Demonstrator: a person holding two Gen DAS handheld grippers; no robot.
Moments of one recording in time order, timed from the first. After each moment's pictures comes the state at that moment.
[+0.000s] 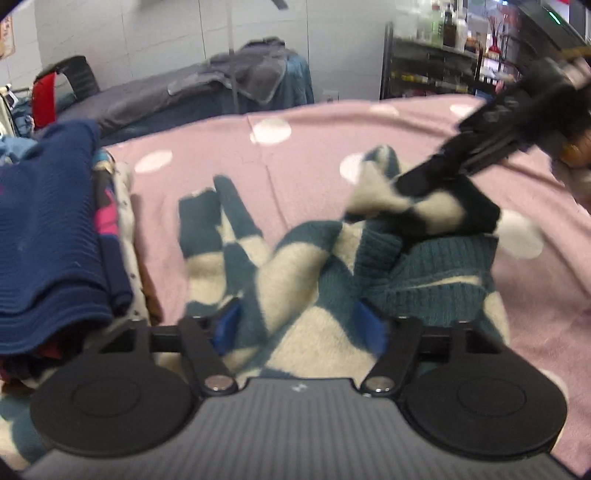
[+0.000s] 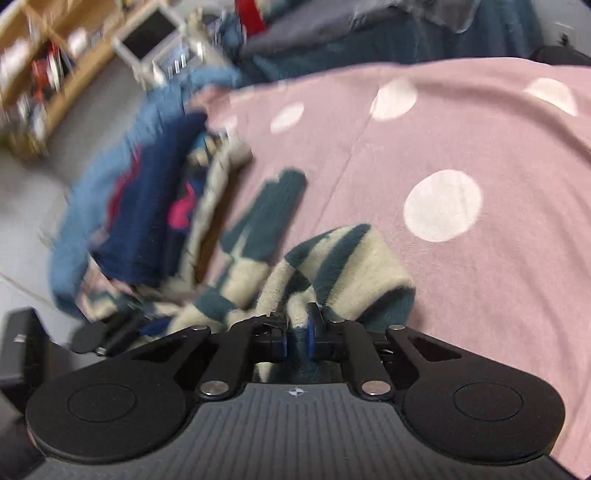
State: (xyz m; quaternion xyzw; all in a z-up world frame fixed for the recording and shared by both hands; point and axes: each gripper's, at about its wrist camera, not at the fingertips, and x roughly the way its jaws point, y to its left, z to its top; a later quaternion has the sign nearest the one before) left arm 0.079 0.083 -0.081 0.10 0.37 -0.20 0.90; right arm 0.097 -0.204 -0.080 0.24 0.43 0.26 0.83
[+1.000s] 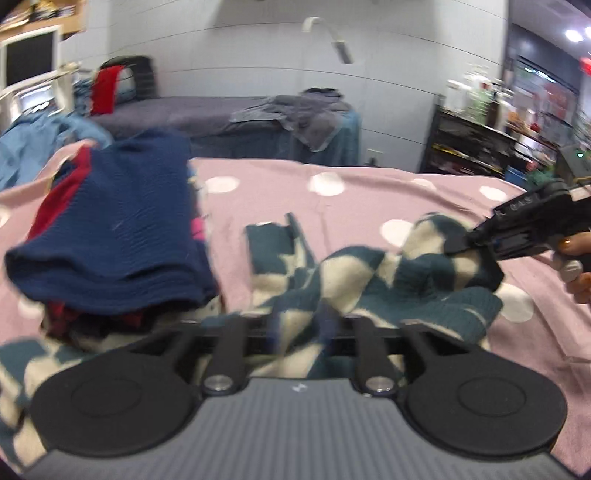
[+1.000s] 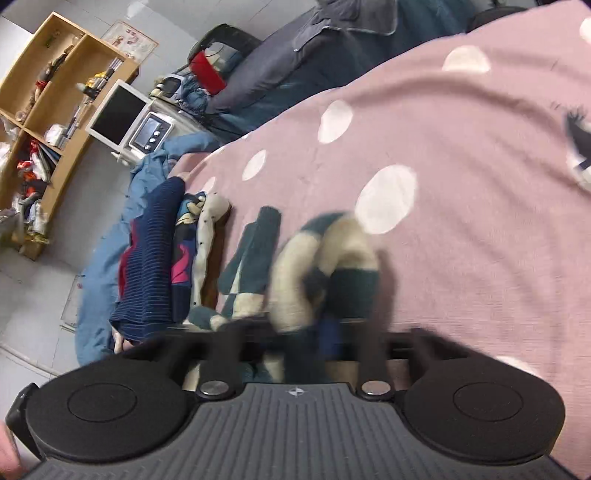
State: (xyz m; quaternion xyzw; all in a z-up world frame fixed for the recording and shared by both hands) left arm 0.047 0.137 -0.031 0.02 0.32 -0.15 0.94; right arm 0.081 -0.223 -0.098 0.34 0.41 0.22 0.81
